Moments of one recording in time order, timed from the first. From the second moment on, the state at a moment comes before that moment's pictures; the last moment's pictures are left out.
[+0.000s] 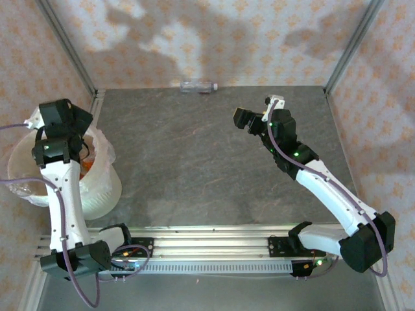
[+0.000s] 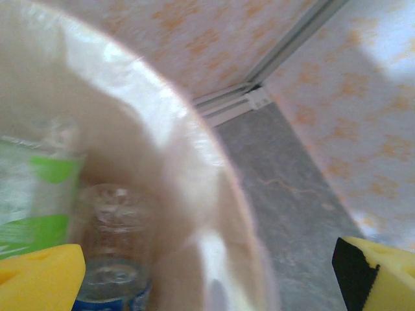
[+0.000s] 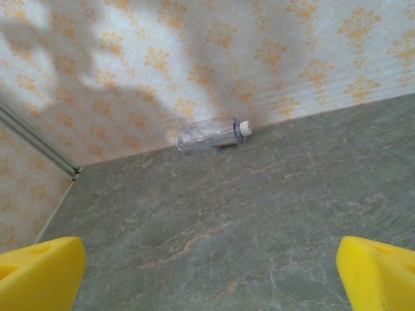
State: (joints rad) left arm 0.35 1.11 1.43 -0.97 -0.23 -0.78; right arm 0.51 1.16 1.03 -0.15 0.17 0.48
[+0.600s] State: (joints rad) left arm -0.39 1.52 1.84 -0.76 -0.14 -0.72; right arm 0.40 1.38 1.08 -0.10 0.12 0.62
